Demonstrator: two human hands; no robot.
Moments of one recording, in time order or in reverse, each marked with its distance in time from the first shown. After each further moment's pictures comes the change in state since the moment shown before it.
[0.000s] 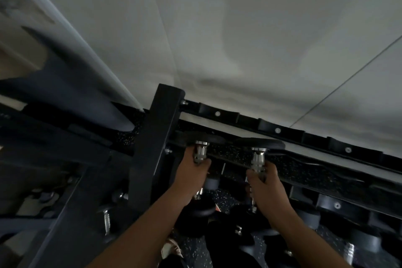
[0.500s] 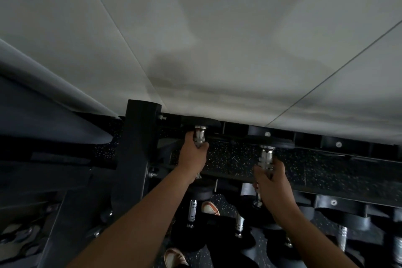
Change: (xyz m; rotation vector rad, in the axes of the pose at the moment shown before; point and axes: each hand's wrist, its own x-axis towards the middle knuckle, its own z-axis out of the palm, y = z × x) left_hand 0.126 0.032 0.044 0.120 -0.087 0.002; right_hand 0.063 -0.003 -0.013 0.043 0.200 0.129
